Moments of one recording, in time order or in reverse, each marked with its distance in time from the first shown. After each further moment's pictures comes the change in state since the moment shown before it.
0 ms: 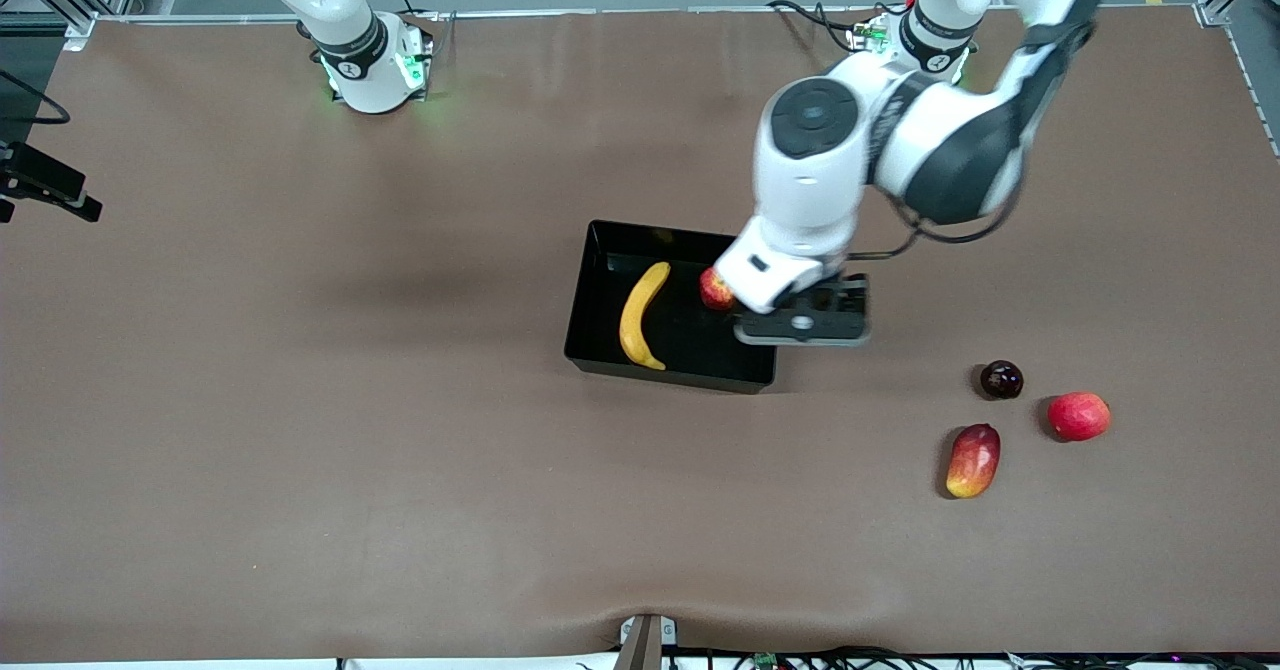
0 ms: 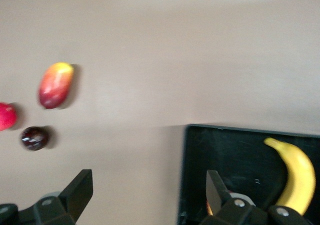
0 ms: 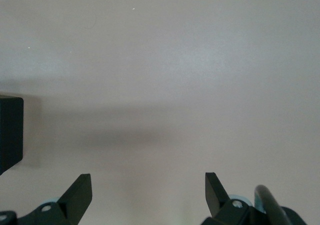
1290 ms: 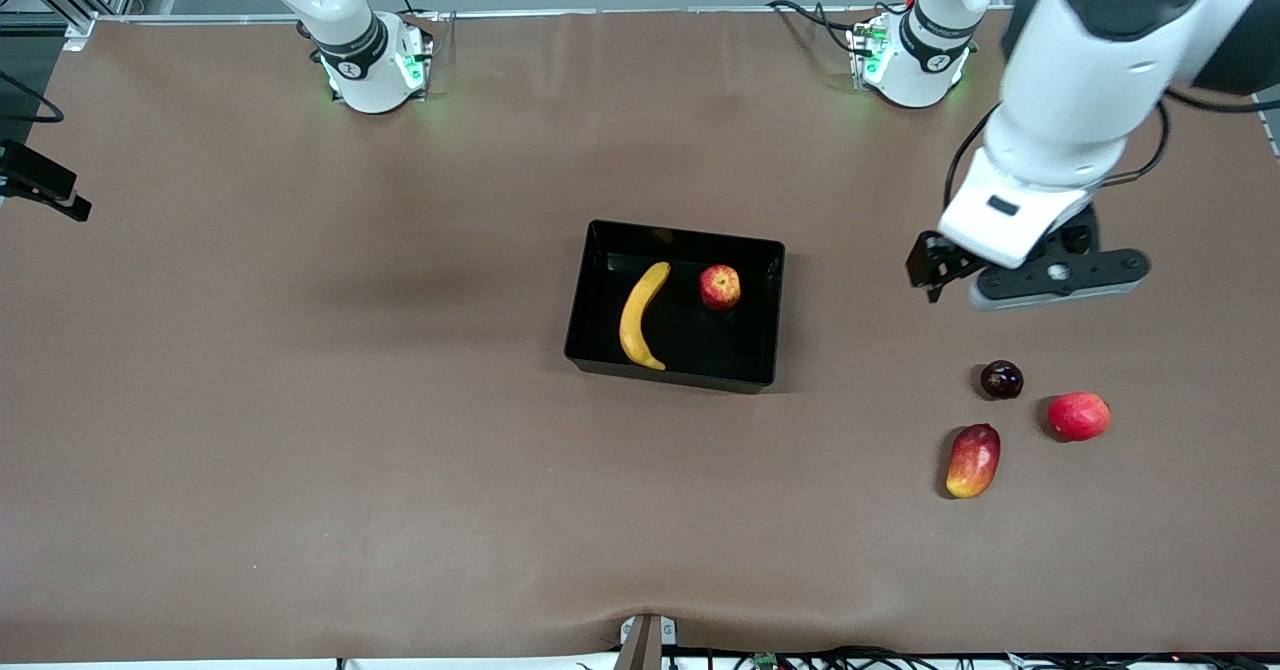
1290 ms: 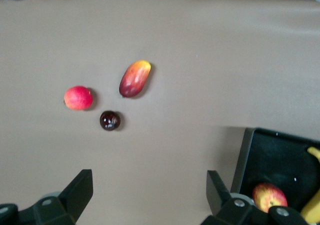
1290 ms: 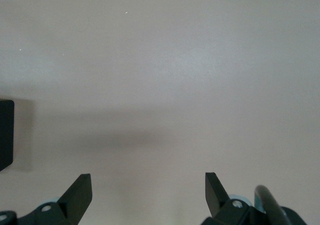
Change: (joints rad) left arm 0.157 -0.236 0.076 -0.002 -0.159 -0.156 0.171; right arm 0.003 0.000 -0.001 0.014 -0.033 0.002 0.000
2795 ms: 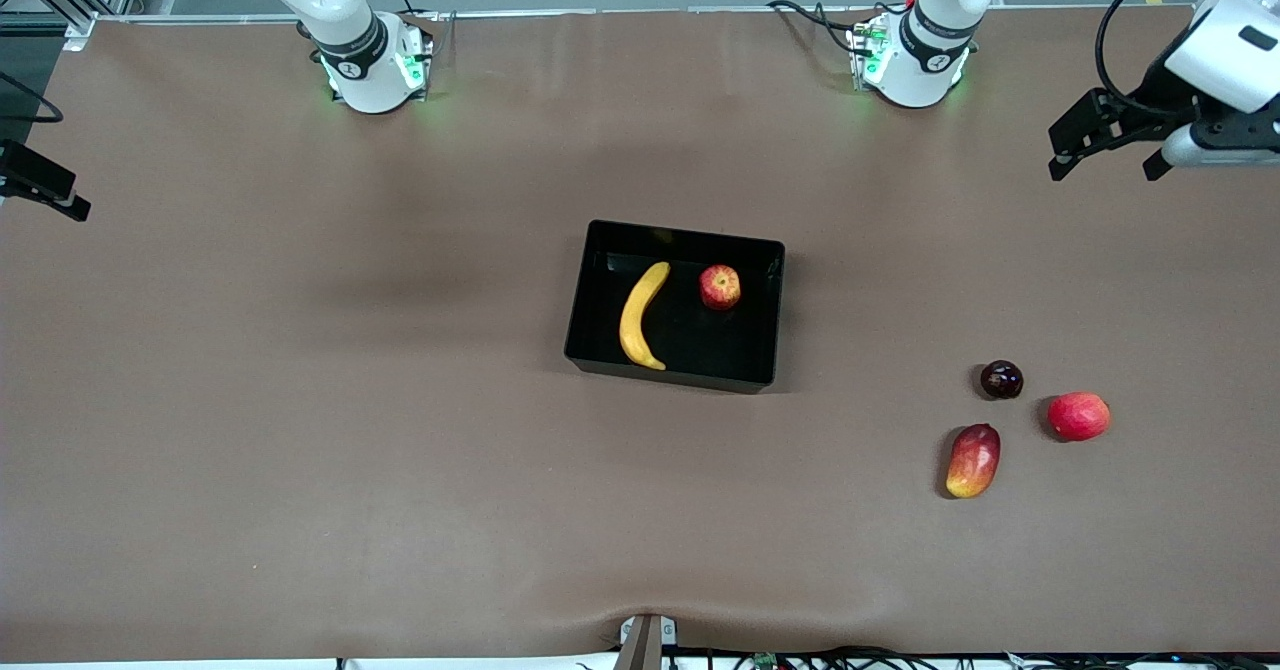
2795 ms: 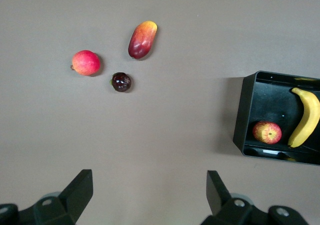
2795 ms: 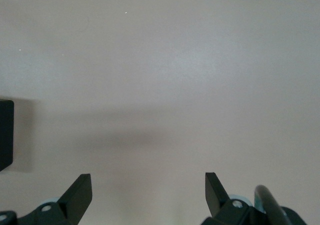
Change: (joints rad) left arm -0.117 -0.342 0.396 -0.229 -0.296 -0.066 0.372; right arm -0.001 0.000 -0.001 0.000 0.000 0.000 0.000
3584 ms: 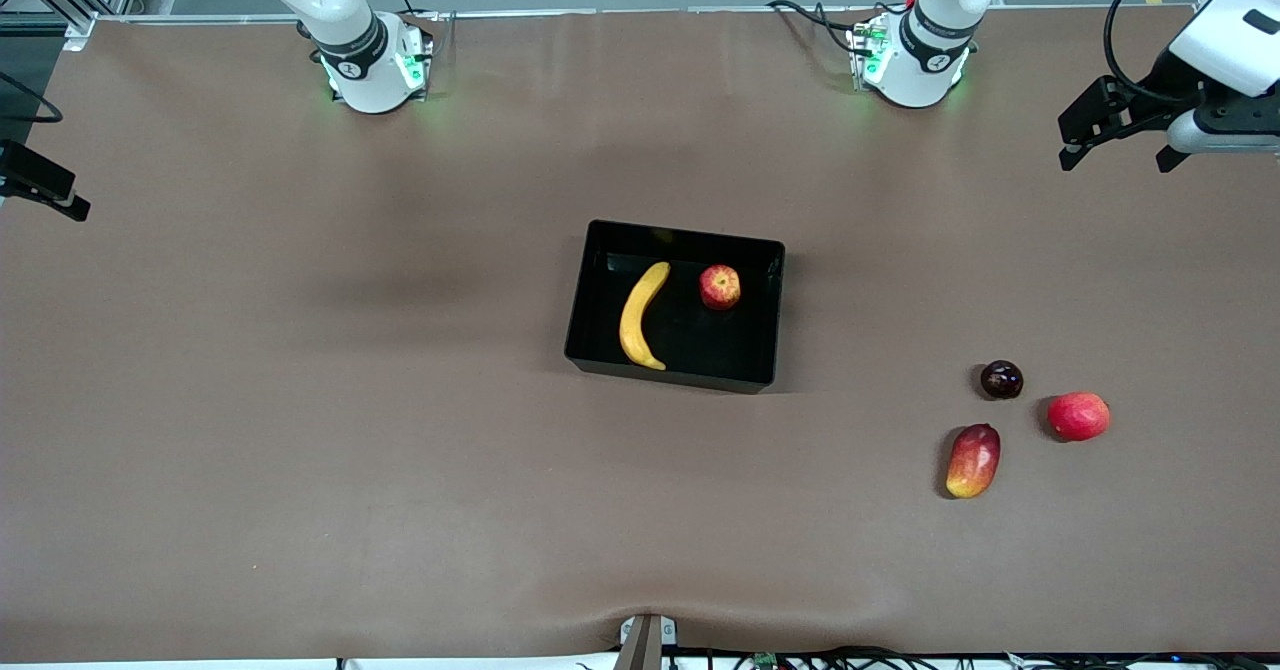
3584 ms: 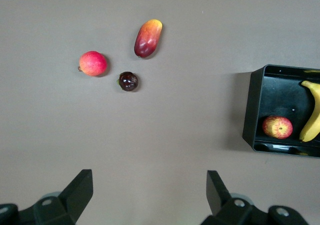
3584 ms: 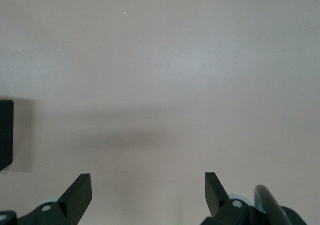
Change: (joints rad) left arm 0.001 -0.015 0.012 -0.020 0.024 0.000 0.044; right arm 0.000 0.000 0.000 0.000 0.000 0.000 0.000
